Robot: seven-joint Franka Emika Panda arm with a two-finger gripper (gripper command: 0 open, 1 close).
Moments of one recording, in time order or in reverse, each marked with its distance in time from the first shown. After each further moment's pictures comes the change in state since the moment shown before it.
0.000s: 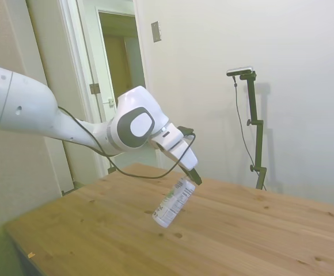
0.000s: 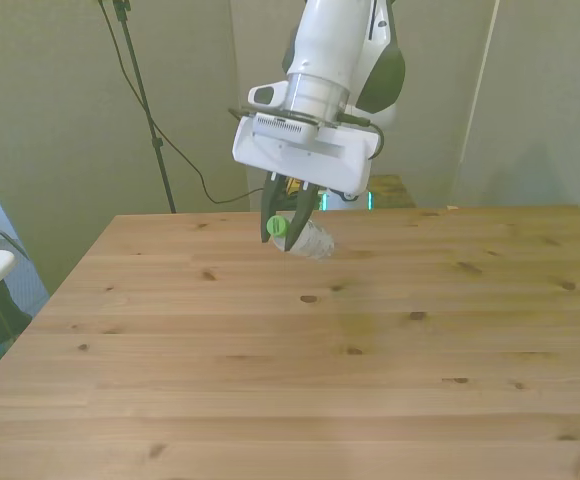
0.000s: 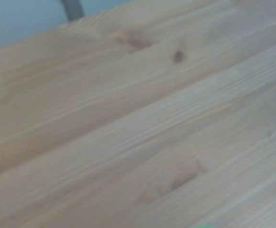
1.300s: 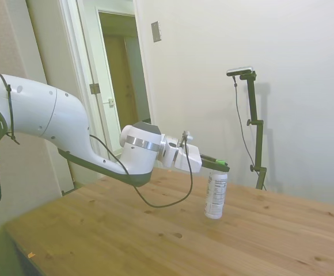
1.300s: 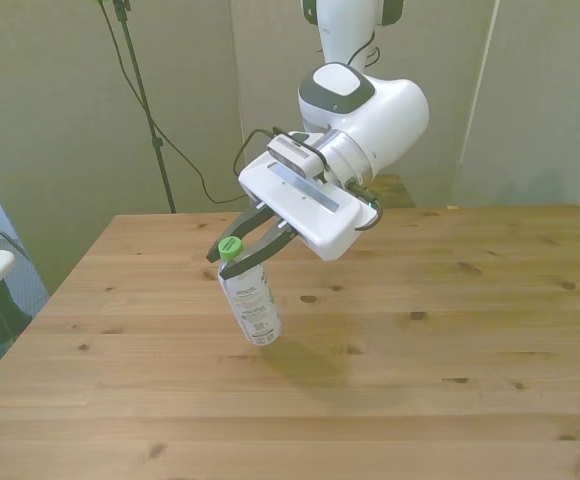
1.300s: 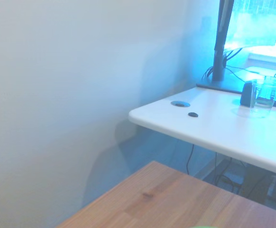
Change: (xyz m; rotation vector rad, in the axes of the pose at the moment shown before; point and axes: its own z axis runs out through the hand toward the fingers) arm -0.023 -0.044 0.078 0.218 0.639 0.270
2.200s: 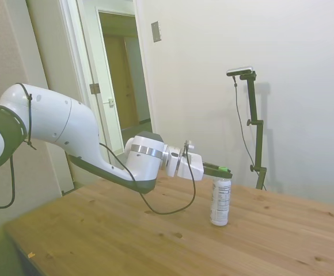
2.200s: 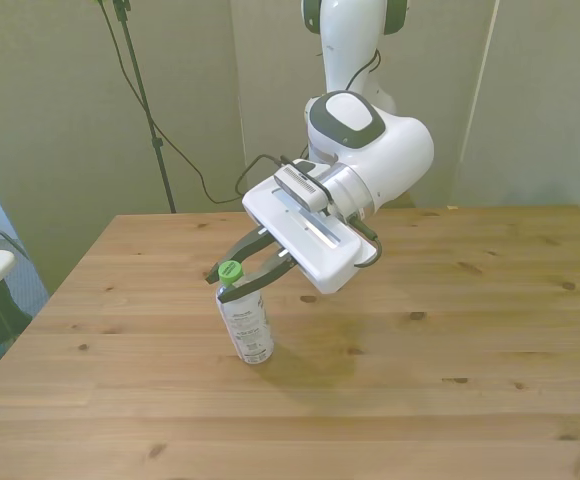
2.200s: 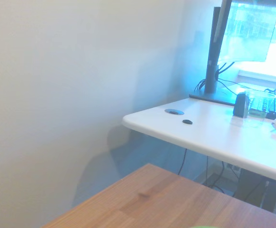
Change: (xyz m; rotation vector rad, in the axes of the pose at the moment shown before) arm -0.032 0.012 0.017 0.007 0.059 -0.033
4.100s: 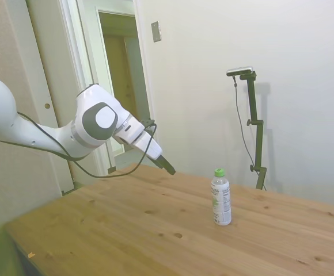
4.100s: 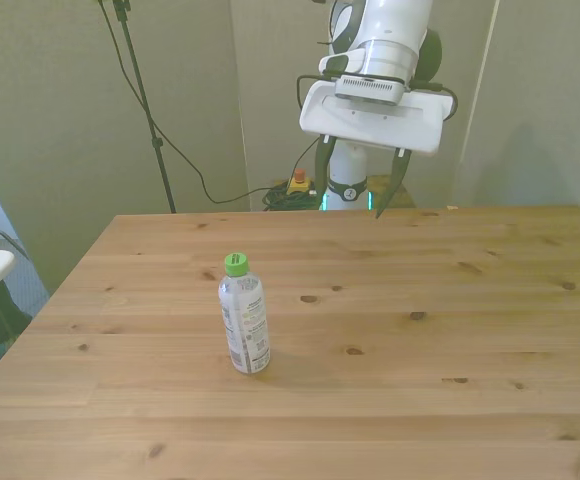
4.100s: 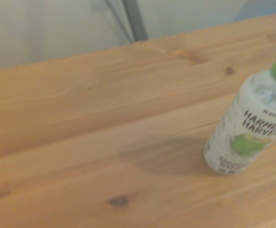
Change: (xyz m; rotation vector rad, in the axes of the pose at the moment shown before) arm 0.095 0.008 -0.174 -0.085 -0.805 -0.363
